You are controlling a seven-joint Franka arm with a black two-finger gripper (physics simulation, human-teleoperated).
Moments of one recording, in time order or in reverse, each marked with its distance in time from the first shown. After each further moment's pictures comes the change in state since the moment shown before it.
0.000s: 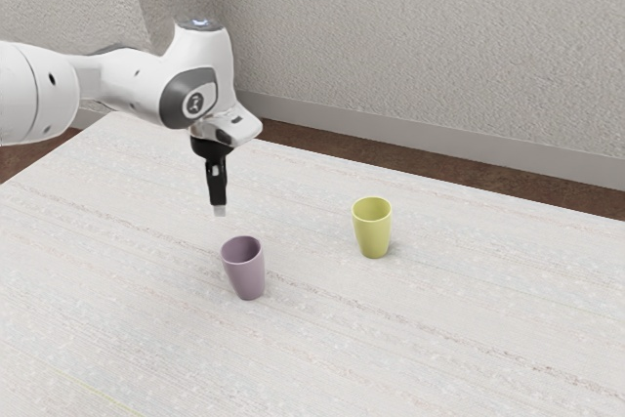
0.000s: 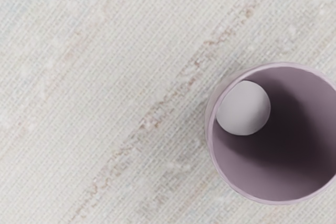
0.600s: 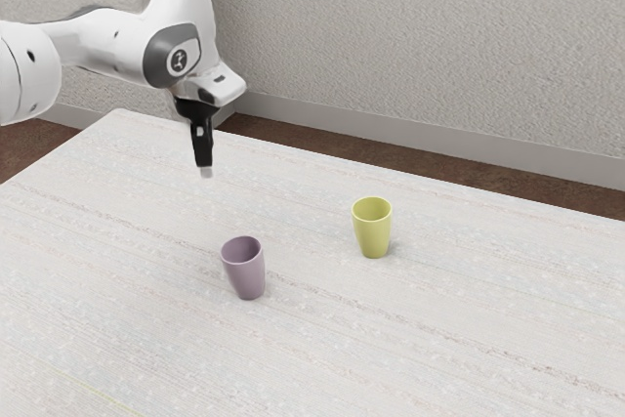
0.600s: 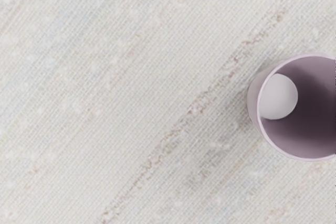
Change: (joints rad) arm 0.020 -0.003 0.031 0.138 -0.010 -0.092 0.060
